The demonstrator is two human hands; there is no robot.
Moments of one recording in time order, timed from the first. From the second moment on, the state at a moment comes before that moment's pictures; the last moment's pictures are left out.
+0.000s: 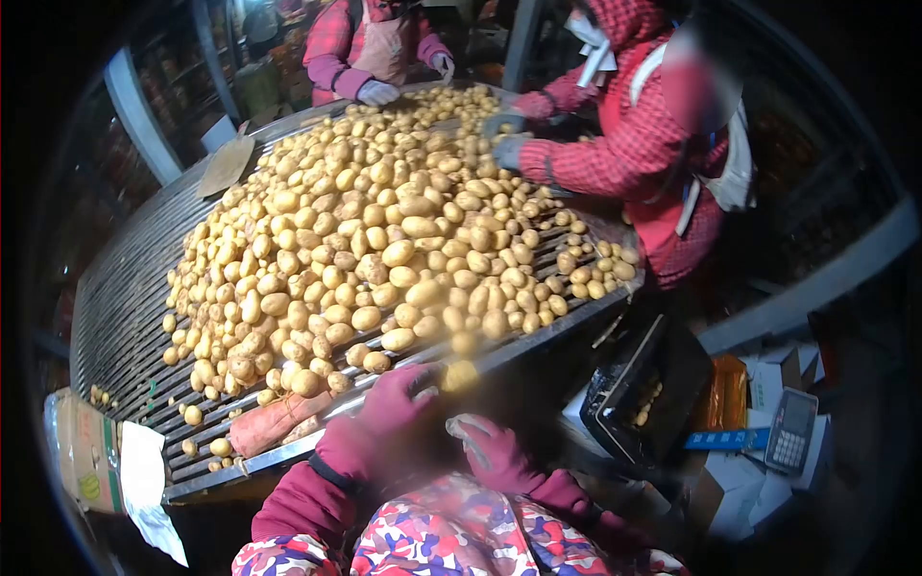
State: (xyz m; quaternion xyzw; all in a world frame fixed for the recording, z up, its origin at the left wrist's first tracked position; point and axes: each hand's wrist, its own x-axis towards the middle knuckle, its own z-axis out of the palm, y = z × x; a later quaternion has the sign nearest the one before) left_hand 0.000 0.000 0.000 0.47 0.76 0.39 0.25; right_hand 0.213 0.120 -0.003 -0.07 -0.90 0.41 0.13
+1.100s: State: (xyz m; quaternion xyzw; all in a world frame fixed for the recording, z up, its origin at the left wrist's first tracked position) left_hand -0.013 -0.040 0.044 0.37 0.88 0.30 0.02; right_hand 0.043 0.251 -0.027 0.02 -0.93 0.36 0.05
